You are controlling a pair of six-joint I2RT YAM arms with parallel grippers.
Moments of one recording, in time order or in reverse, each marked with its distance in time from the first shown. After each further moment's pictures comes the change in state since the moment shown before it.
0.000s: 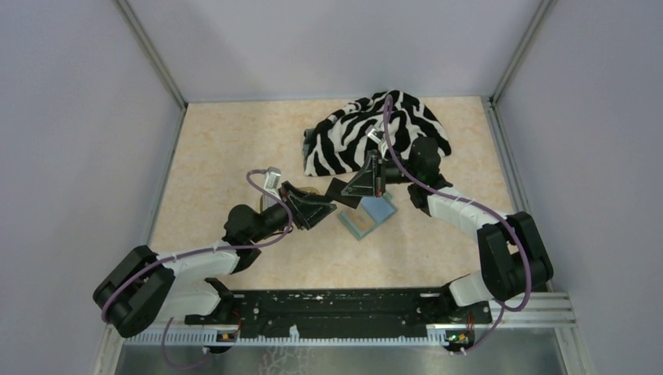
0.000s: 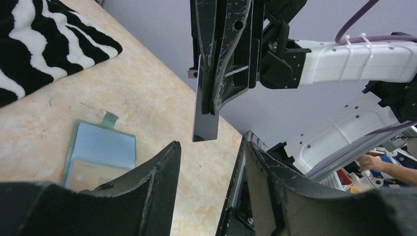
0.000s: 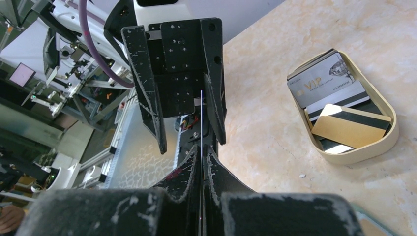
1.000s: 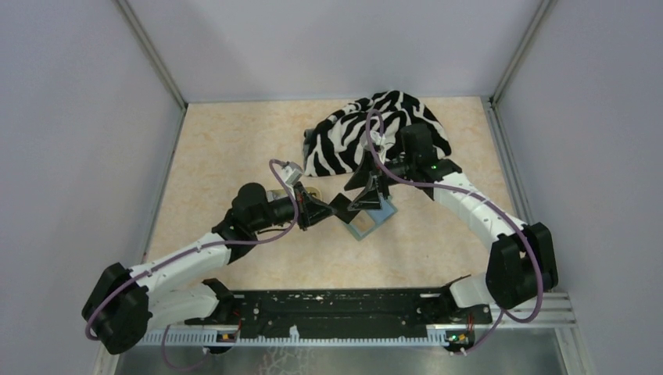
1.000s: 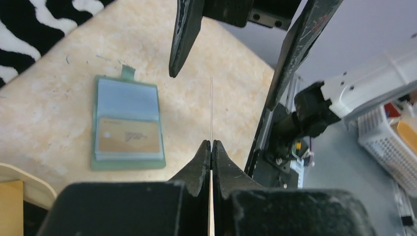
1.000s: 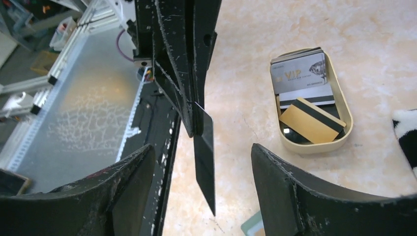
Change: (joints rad) left arm 0.003 -0.118 0.196 -0.582 0.103 0.246; right arm 0.012 -0.035 0.247 -0.868 -0.048 -0.883
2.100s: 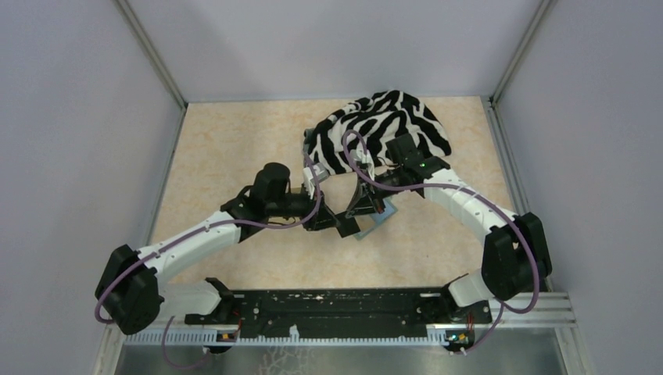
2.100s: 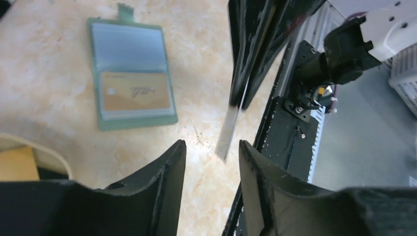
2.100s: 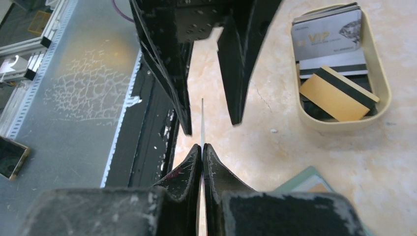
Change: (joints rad) left arm 0.000 0.145 0.283 -0.579 0.155 0.301; right arm 0.067 0.046 0.049 -0.391 0.076 -0.380
